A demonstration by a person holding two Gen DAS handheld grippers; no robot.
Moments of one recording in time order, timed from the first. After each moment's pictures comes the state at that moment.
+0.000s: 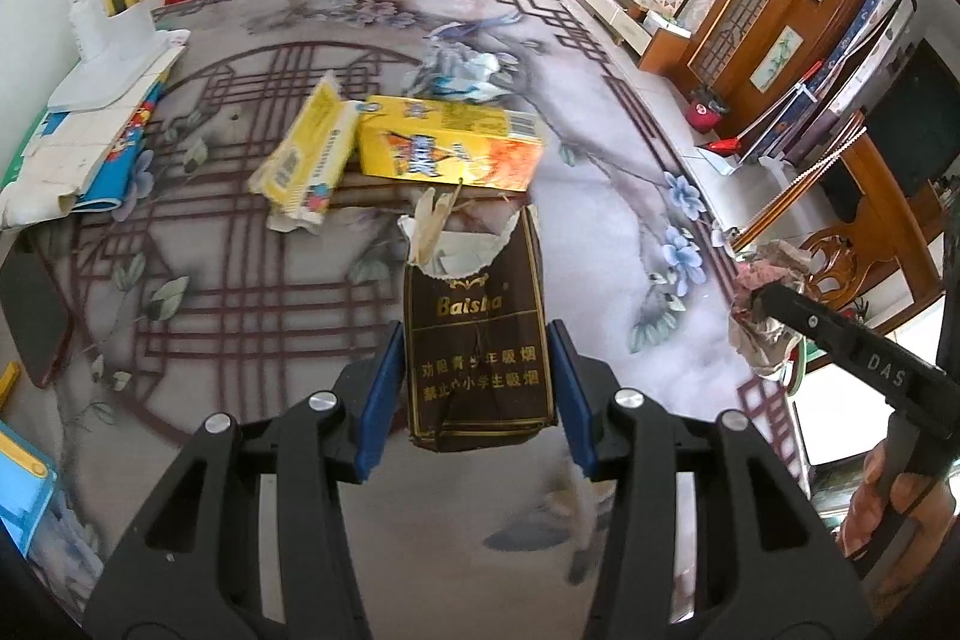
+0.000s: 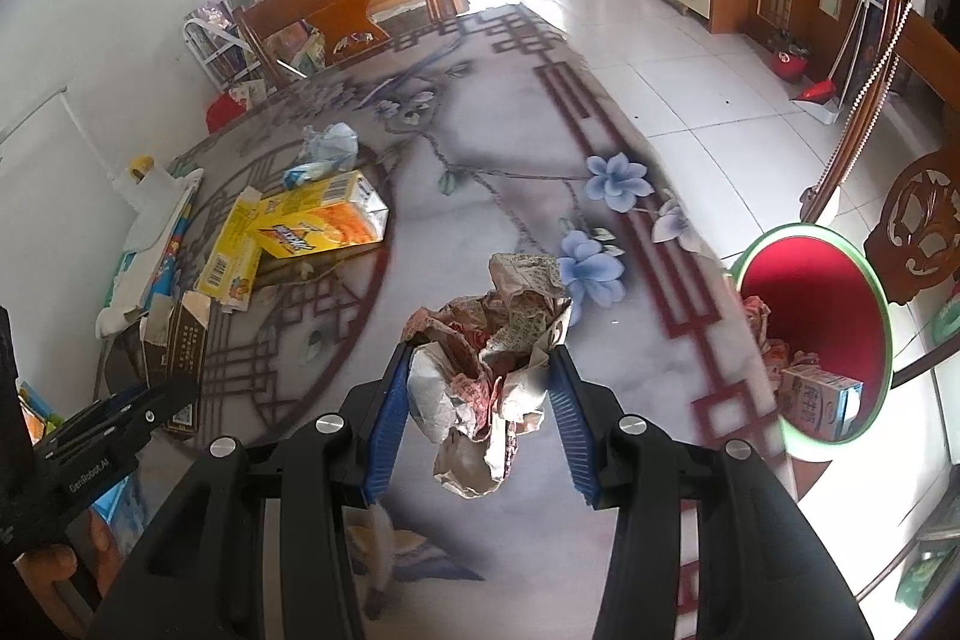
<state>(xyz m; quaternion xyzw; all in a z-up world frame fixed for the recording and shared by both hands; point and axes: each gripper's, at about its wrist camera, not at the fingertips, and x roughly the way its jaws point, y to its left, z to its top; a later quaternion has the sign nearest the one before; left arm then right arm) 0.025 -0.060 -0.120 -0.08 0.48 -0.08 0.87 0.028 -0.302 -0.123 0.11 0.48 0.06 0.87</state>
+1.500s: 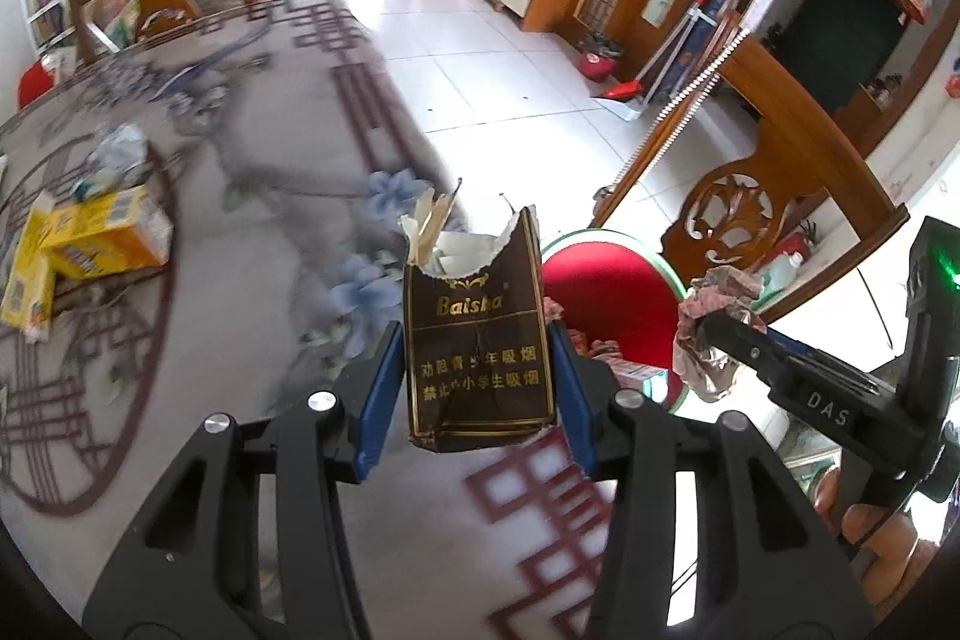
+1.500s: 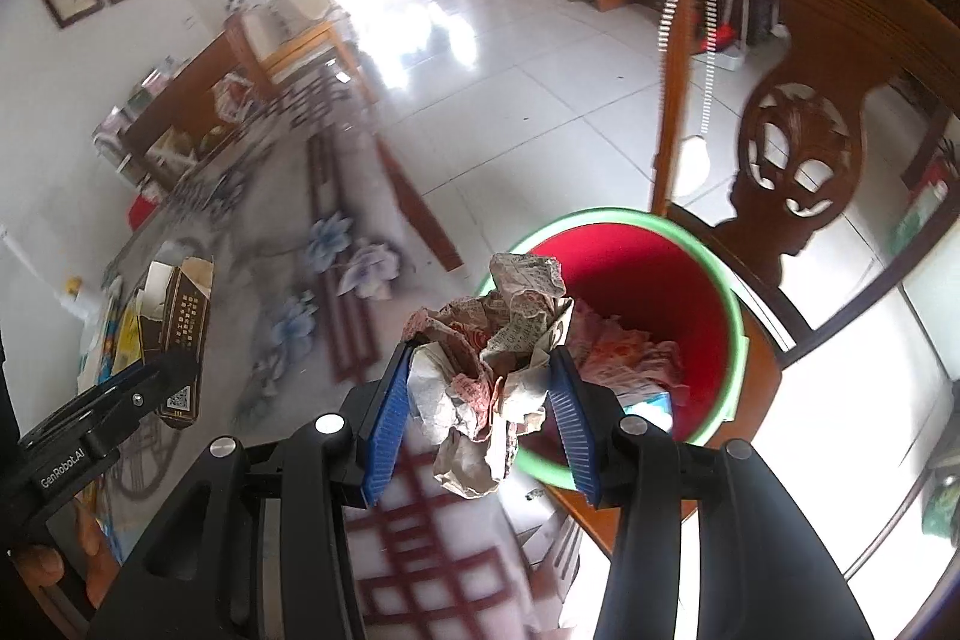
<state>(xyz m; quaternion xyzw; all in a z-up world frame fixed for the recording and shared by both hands) 0.058 -0.311 -0.106 -0.01 0.48 -0.20 0.86 0.002 -0.529 -0.133 0.19 0.46 -0.03 0.86</state>
